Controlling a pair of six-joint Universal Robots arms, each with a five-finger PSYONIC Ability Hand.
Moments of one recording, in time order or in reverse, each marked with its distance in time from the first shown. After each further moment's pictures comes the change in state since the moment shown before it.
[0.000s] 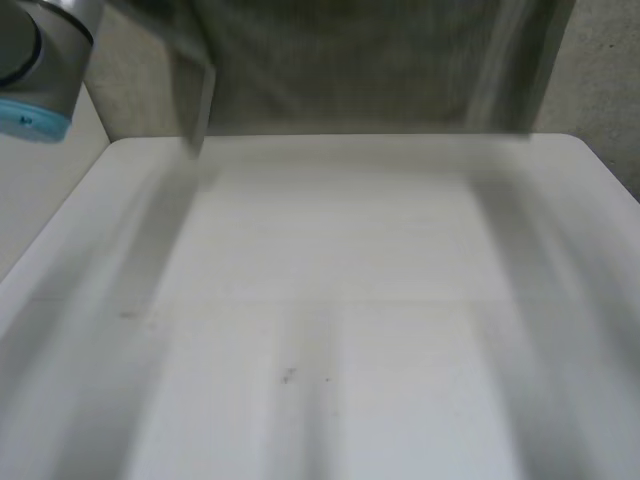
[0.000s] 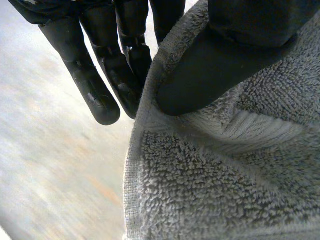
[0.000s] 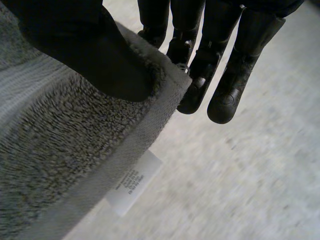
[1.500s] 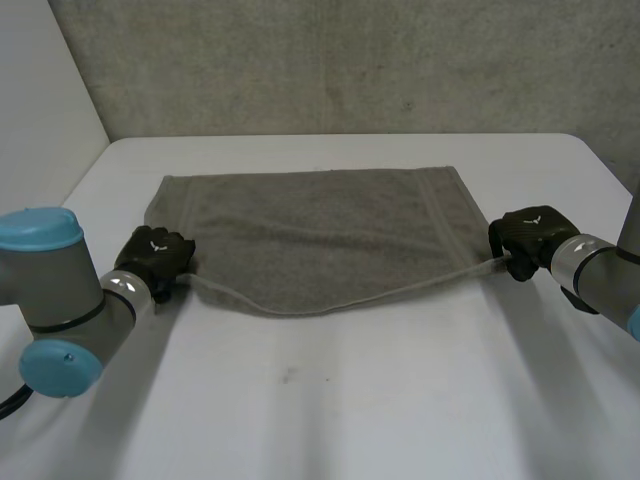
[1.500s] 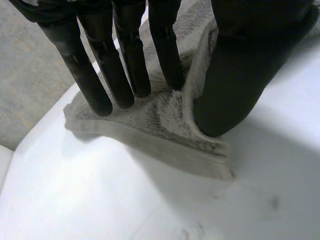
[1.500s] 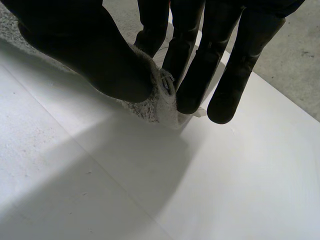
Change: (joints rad) left arm 0.055 0.118 -1.201 0.087 -0.106 0.098; right arm -0.069 -0.154 1.306 0.003 -0.133 -0.155; left_hand -0.476 -0.502 -0.502 -0.503 -0.497; right_hand 0.000 0.000 0.000 0.000 0.001
